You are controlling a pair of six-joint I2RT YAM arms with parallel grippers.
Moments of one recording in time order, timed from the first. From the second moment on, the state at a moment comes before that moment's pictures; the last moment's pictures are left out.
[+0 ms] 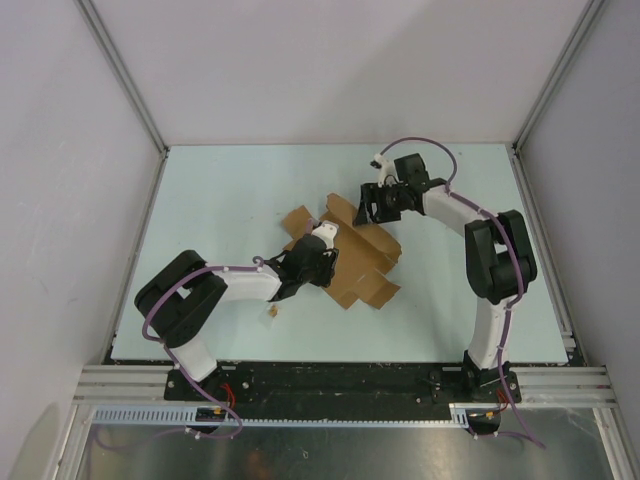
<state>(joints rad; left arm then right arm) -0.79 1.69 0.75 0.22 -0.13 -0.29 0.33 1.97 1.43 -0.35 -0.56 0.15</state>
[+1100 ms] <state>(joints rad) -0.76 1.20 0.58 0.04 -0.14 -0.47 0.44 1.71 1.23 -0.34 -0.19 0.25</state>
